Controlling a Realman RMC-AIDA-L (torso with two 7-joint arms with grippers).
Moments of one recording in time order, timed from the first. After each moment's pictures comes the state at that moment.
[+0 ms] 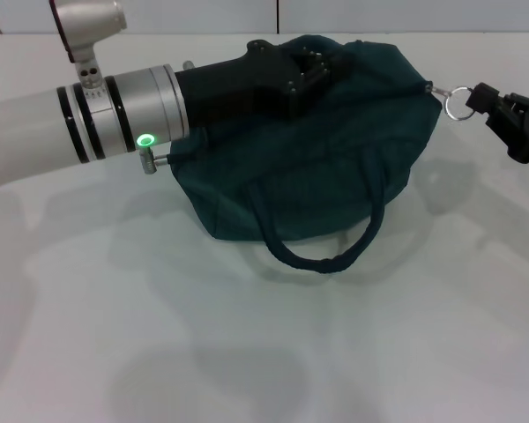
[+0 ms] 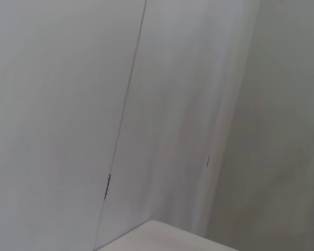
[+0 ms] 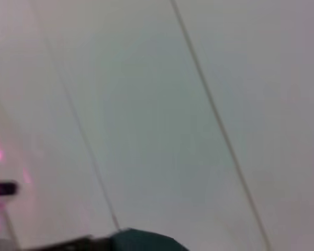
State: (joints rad) left arm -0.95 -2.09 2.84 -0.22 -0.53 1.48 -1.09; right arm 0.43 1.97 -1.22 -0.36 -0.95 -1.38 1.13
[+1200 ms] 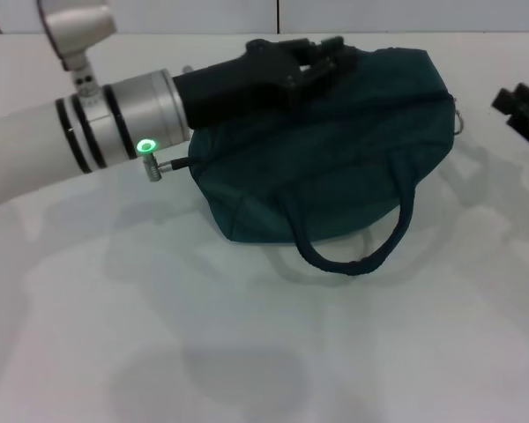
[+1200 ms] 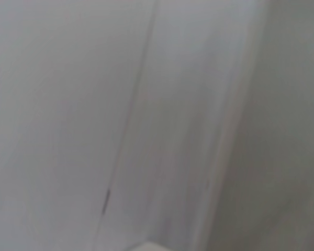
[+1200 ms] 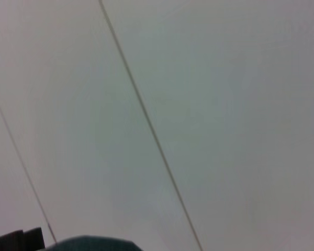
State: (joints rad) left arm -0.91 -2.09 2.84 -0.17 -0.60 1.49 -1.10; right arm 0.39 1.99 -1.10 -0.35 -0.97 -1.30 1.11
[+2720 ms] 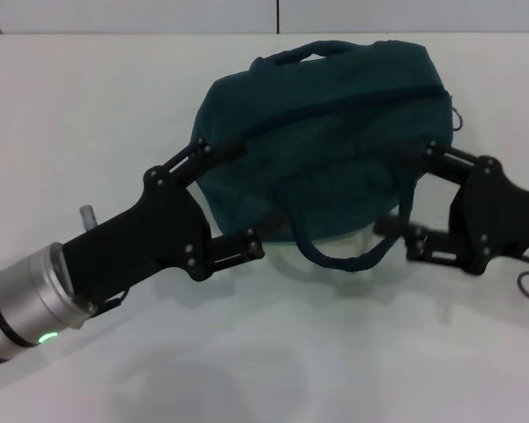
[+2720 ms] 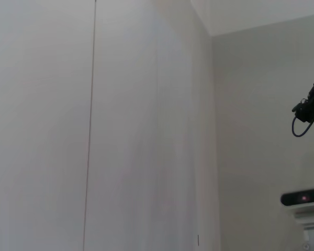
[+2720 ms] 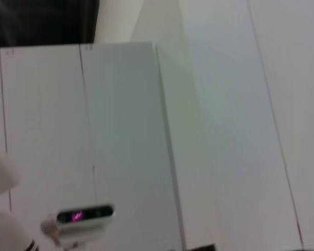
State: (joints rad) left arm -0.50 -2.09 2.84 -0.10 -0.57 1.87 -0.55; right arm 0.44 2.02 -1.17 -0.42 -1.26 -1.74 0.93
